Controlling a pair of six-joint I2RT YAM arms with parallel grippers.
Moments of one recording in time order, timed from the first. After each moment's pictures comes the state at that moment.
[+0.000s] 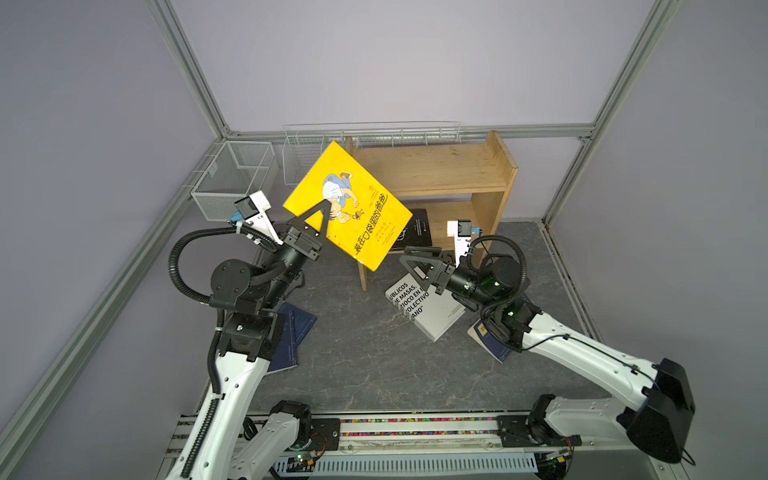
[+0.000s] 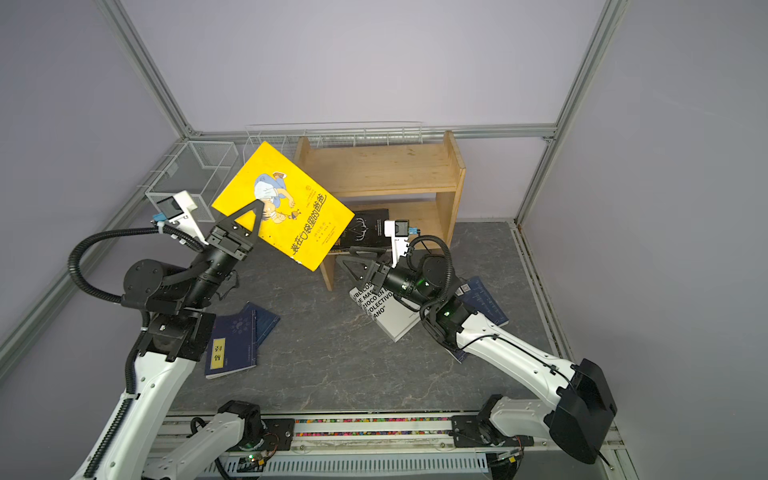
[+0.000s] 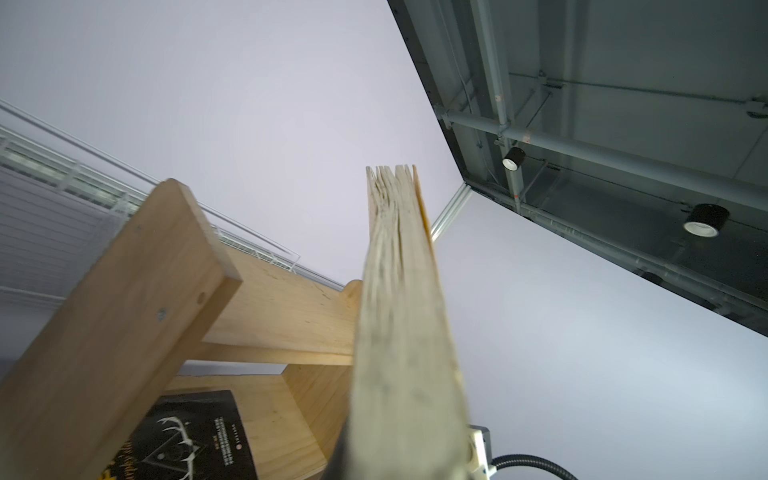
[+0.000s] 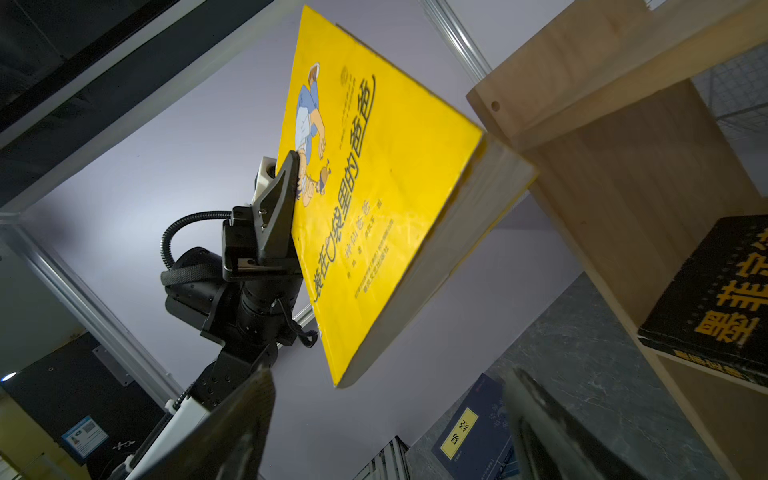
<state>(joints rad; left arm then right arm) -0.31 0.94 1.13 0.29 0.39 -0.89 0.82 1.30 1.00 0.62 -0.40 0.84</state>
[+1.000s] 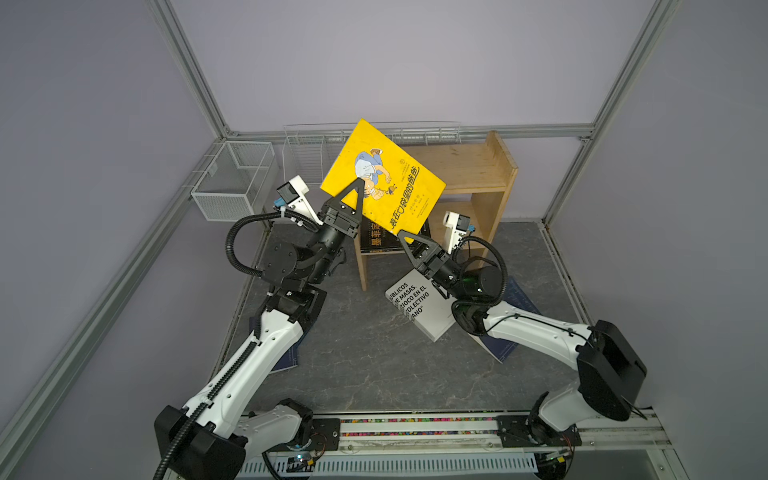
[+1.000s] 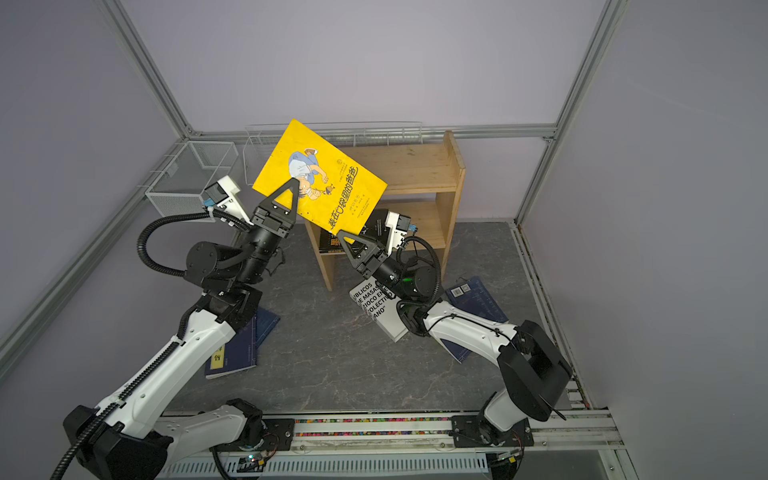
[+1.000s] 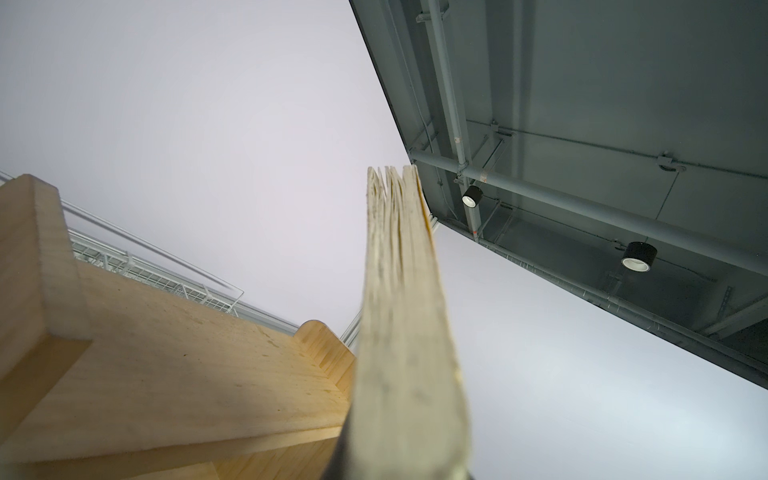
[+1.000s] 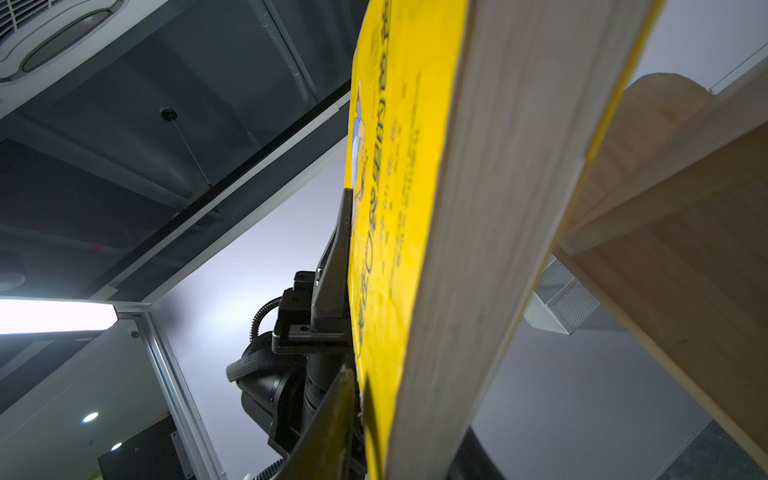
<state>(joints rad) -0.51 1.16 1.13 0.65 0.16 -0.90 0.82 1.55 1.01 1.20 -0.26 1.07</state>
